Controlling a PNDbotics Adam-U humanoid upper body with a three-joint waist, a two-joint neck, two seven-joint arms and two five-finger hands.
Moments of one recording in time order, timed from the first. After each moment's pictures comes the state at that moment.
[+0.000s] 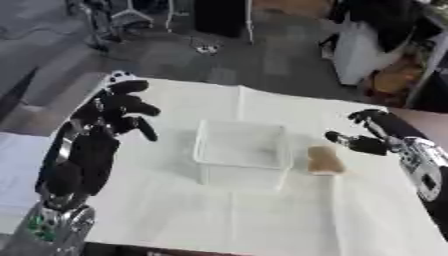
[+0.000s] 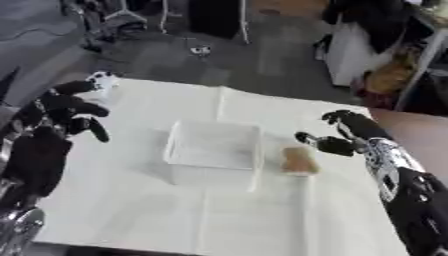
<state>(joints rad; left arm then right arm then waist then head) -0.17 0.45 -0.08 -1.98 0.27 -0.39 0.03 -1.00 -0.31 0.09 -0.66 1.03 -0.08 0.11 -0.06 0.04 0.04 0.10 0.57</state>
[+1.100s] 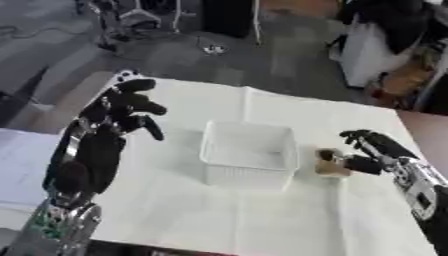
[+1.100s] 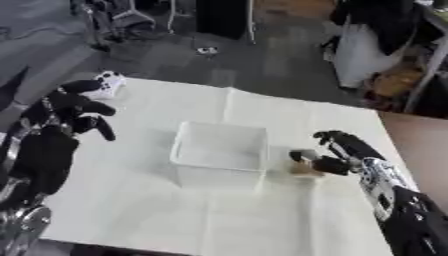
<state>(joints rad) -0.17 0.45 -0.08 -1.98 0.27 -0.40 0.03 -0.95 -0.28 0.12 -0.66 0.95 -0.13 0.16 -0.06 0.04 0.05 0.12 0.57</state>
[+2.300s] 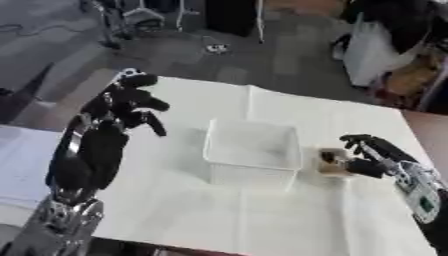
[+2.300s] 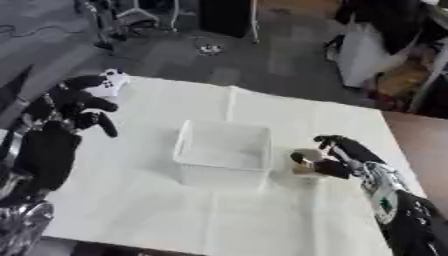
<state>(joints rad) -0.18 0.45 -0.08 -1.98 0.27 -0.40 0.03 -0.94 -0.27 0.13 -0.66 0.89 -0.11 0.17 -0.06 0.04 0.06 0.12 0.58</state>
